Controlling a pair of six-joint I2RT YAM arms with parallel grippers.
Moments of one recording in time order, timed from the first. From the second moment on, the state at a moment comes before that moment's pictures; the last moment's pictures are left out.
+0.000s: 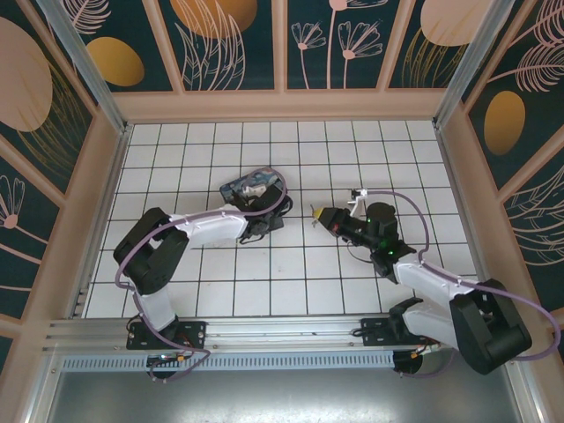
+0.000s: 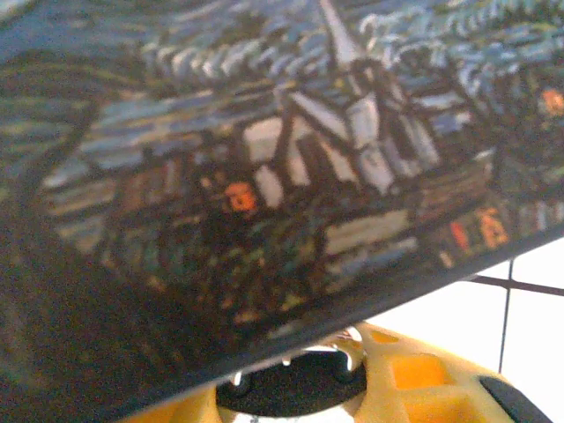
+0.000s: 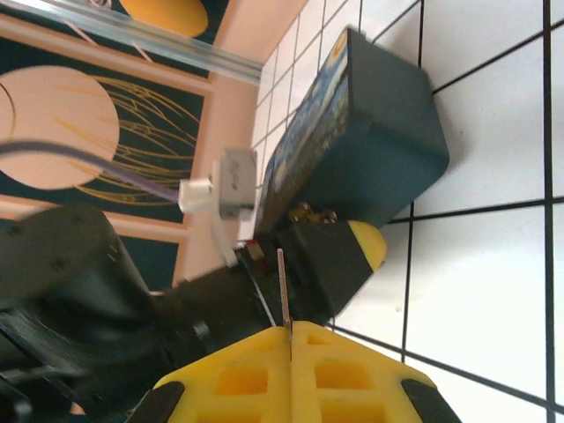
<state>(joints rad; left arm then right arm) -0.80 1.80 1.11 -0.39 -0.26 -0.98 0.47 1.11 0.34 0.50 -0.49 1.06</state>
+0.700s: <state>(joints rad) -0.65 1.70 1.32 -0.58 0.31 -1.09 0.70 1.17 0.41 0.43 -0.42 0.98</state>
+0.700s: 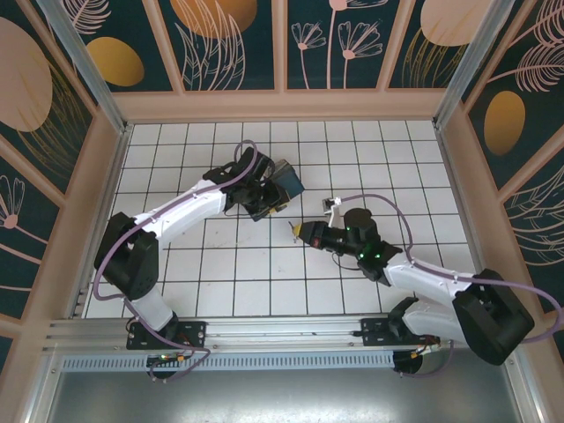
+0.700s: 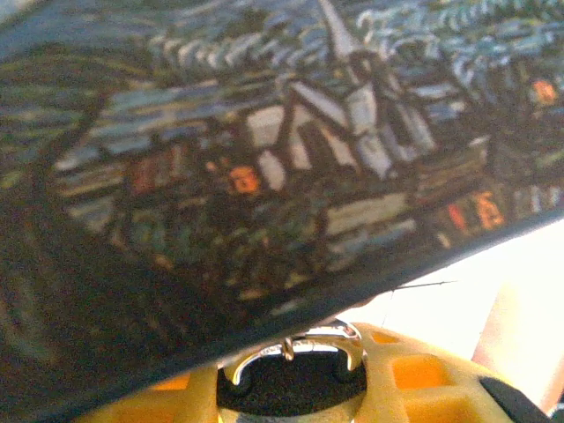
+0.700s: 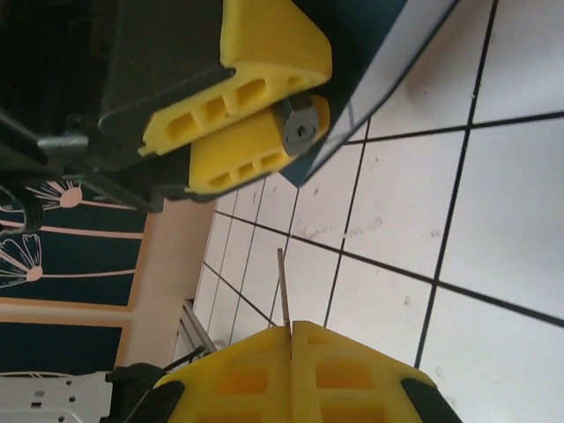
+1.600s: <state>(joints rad) -0.60 1.66 1.32 -0.57 0.54 -1.12 0.63 1.21 0.51 0.40 -0.48 0.89</state>
